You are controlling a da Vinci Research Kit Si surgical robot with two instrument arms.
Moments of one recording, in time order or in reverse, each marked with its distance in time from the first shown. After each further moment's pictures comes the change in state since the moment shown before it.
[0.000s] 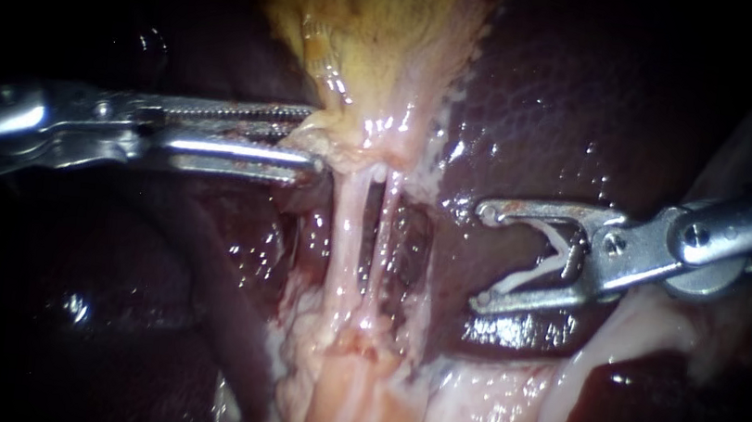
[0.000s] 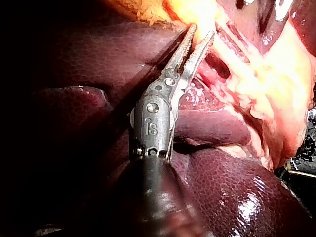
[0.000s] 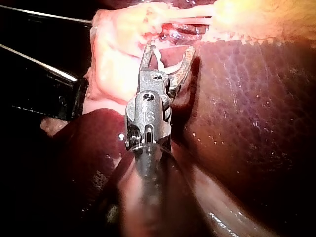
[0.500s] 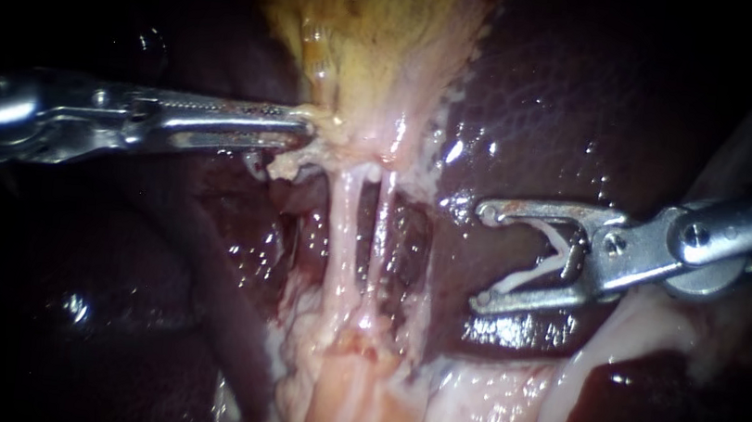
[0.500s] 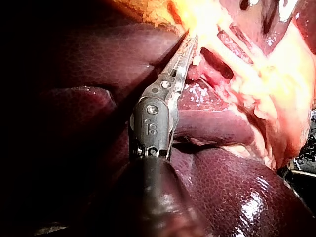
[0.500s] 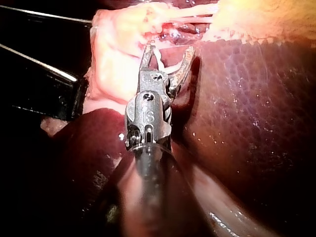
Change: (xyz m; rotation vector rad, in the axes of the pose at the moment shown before) right arm 0.000 0.000 0.000 0.000 0.000 0.000; left arm 0.001 -0.001 -0.002 -0.004 -0.084 -0.048
